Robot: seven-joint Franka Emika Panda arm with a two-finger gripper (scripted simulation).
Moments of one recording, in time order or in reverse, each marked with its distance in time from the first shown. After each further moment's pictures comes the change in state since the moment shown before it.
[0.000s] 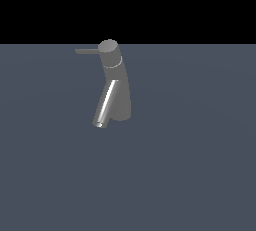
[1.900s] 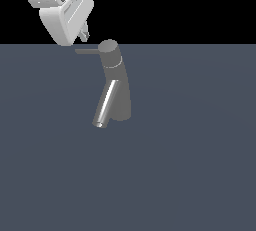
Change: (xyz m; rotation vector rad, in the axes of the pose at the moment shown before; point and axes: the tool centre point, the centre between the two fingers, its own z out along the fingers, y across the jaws) arm 0.089 -0.054 0.281 0.112 0.213 1.016
